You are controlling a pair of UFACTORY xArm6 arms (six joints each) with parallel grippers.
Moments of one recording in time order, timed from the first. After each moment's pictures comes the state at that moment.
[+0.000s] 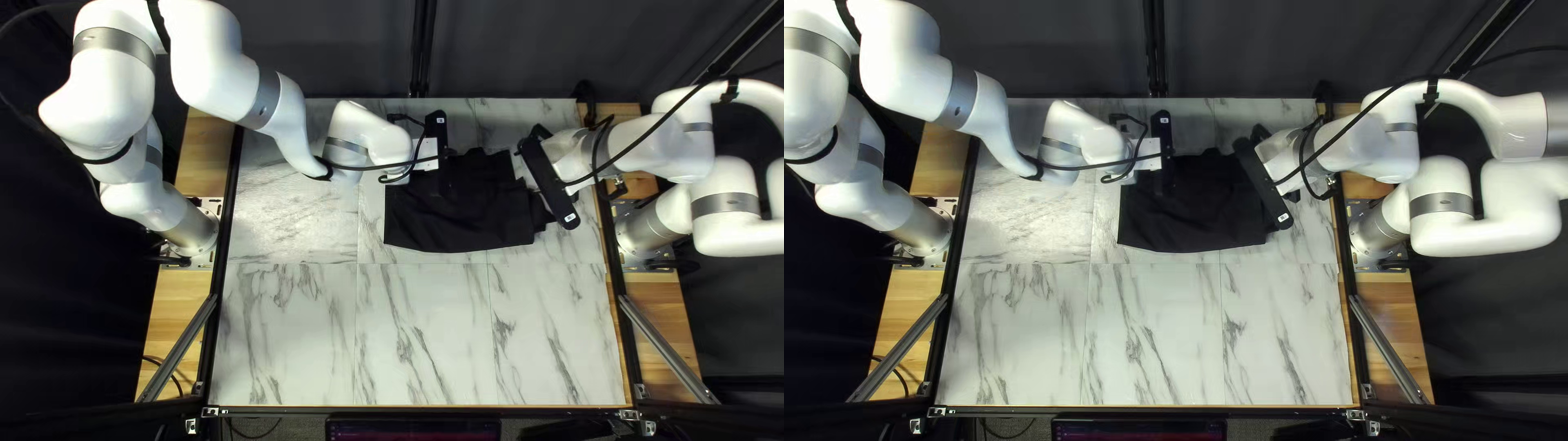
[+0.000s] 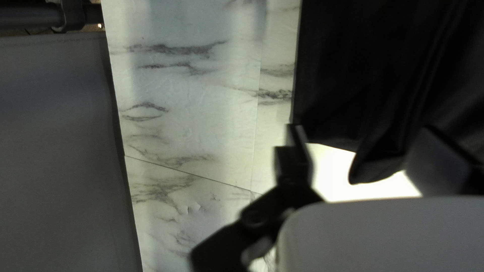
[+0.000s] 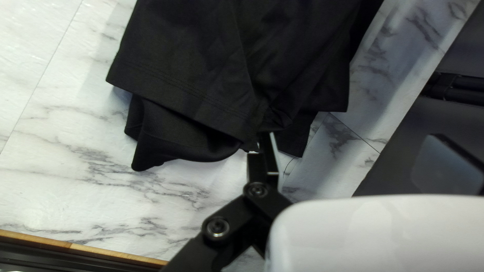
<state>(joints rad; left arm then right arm) 0.20 0.26 -0.97 0.59 0.67 -0.34 -0.12 -0.91 -0.16 -0.37 0.69 -0.54</state>
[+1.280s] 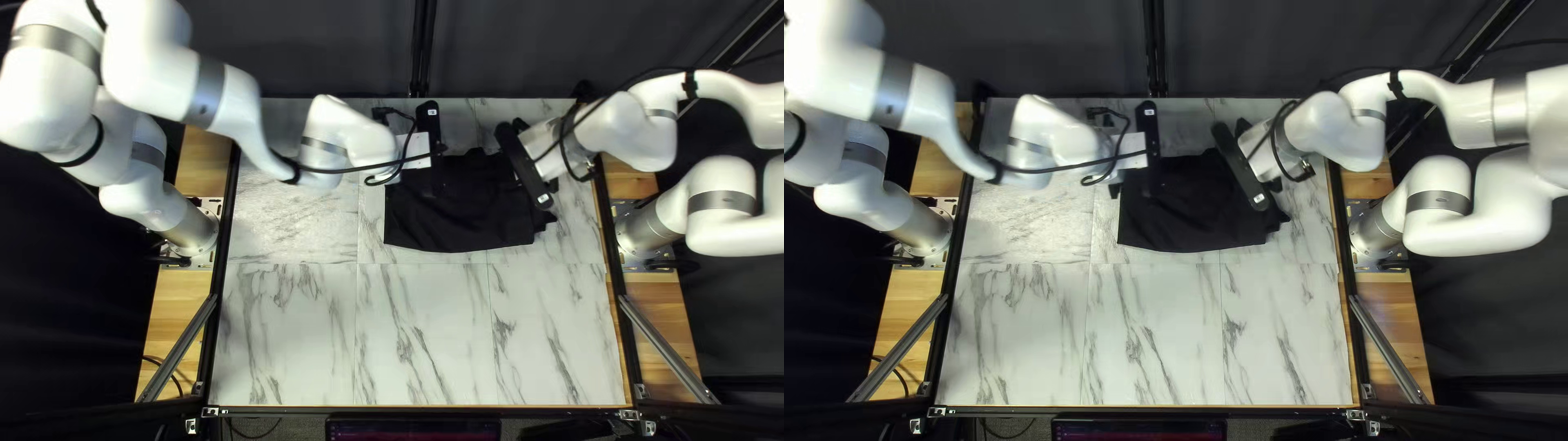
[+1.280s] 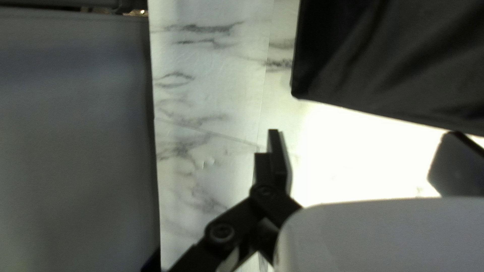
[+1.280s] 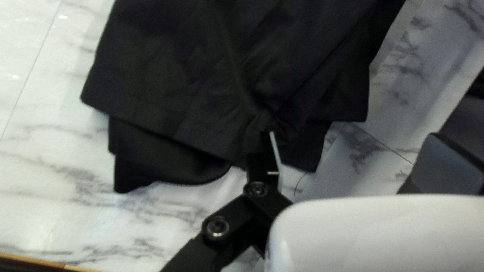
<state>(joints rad) 0.06 -0.05 -0.88 0.59 0.88 -0.41 -0.32 -0.56 -0.25 -0.11 0.46 -0.81</state>
